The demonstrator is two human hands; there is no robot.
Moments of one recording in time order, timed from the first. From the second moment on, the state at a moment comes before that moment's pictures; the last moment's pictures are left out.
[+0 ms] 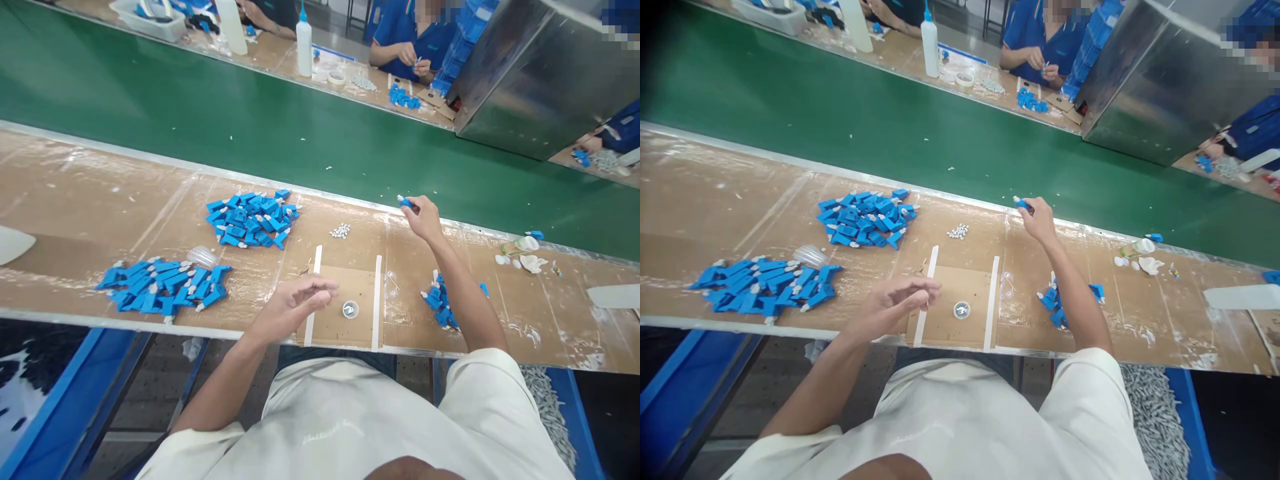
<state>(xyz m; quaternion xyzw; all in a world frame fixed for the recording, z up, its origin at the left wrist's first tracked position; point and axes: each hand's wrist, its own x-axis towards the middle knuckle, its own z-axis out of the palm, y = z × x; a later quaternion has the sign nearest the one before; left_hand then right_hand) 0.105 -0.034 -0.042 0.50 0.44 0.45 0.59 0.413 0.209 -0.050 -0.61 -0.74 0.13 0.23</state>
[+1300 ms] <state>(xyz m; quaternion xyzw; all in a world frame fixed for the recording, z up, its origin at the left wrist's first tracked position) 0.146 -0.045 -0.119 0.17 0.42 0.60 0.66 0.339 -0.032 -0.090 -0.49 -0.72 0.38 0.32</state>
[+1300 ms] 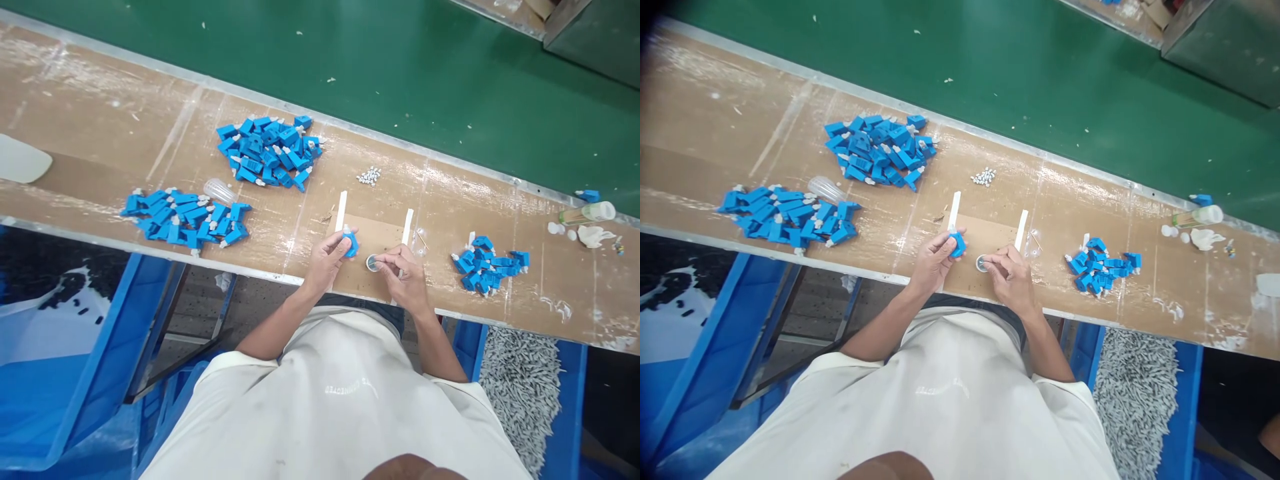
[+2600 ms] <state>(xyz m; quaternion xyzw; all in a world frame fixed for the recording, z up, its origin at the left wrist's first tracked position) 0.153 -0.055 -0.089 0.11 0.31 0.46 0.83 0.331 -0.034 -0.059 -0.43 -0.64 0.31 0.56</state>
